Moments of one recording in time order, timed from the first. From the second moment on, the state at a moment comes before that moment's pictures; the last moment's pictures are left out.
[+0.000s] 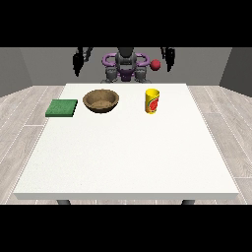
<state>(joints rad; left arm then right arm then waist) -0.06 0.10 0.00 -1.60 0.00 -0.02 0.00 -0.01 -0.09 -0.03 -1.58 -0.02 -0.01 -0.01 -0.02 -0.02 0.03</state>
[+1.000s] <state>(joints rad) 0.07 0.03 -0.15 -1.83 0.08 0.04 -0.03 0.00 -0.07 -0.07 -1.65 -0.09 0.00 -0.06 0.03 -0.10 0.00</state>
